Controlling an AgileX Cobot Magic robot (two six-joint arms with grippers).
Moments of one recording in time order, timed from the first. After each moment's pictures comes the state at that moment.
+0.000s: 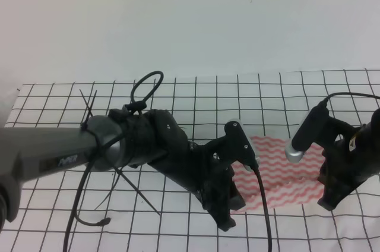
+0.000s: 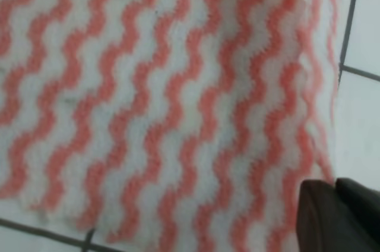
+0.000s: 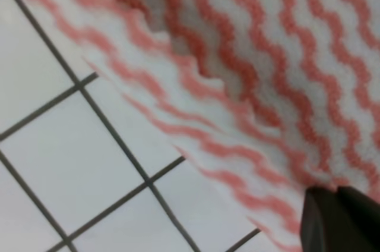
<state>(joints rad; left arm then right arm) -0.62 1.95 -1.22 -0.85 0.54 1.28 0.37 1.67 -0.91 -0.02 0.46 -0.58</state>
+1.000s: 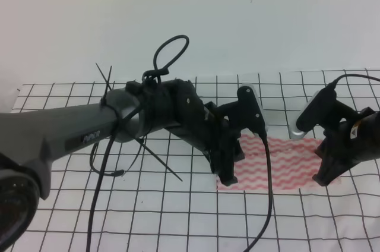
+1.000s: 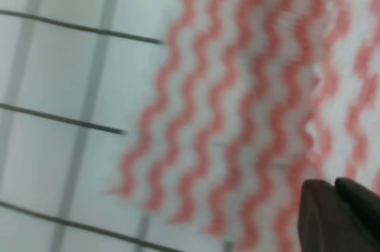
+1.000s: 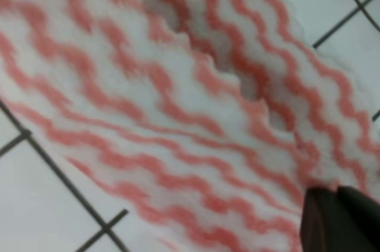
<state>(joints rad) -0.61 2.05 -1.46 -0.56 0.52 1.14 0.32 1.72 -0.91 -0.05 0.20 -0.53</state>
